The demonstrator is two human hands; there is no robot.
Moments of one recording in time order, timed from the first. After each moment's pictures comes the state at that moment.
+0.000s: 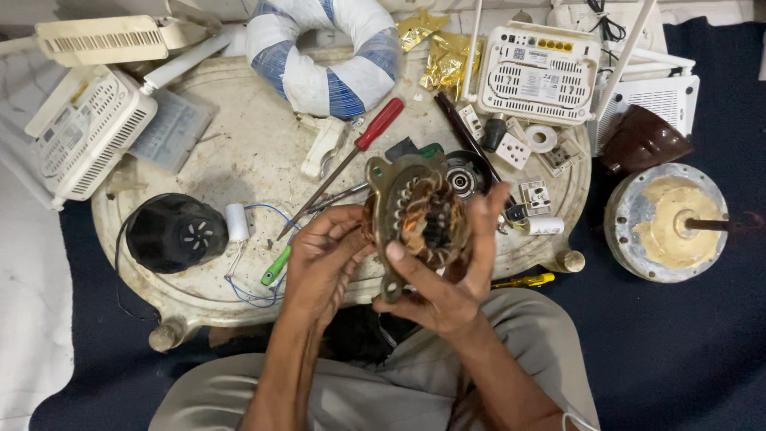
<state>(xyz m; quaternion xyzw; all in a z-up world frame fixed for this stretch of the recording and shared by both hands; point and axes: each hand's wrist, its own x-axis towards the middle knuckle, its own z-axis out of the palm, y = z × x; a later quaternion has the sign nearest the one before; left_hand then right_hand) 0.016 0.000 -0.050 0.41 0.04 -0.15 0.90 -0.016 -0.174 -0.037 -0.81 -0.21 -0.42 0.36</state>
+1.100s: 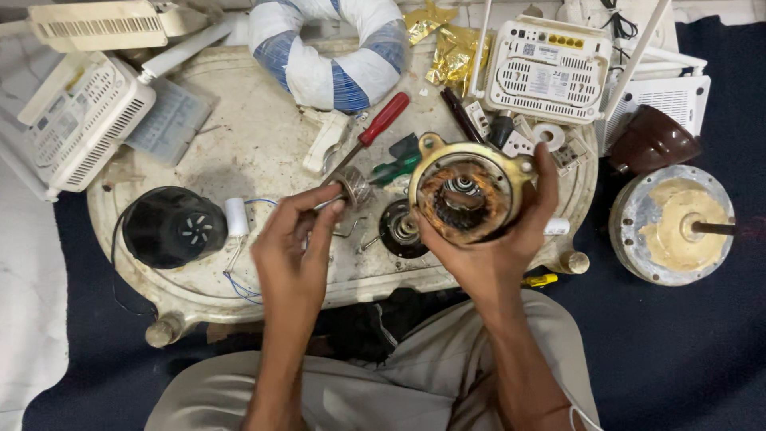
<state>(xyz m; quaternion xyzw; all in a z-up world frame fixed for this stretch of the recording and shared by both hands) 0.015 0.008 -0.001 0.73 0.03 0.08 0.68 0.005 -0.193 -0.019 -0.80 -0.05 -0.31 0.52</state>
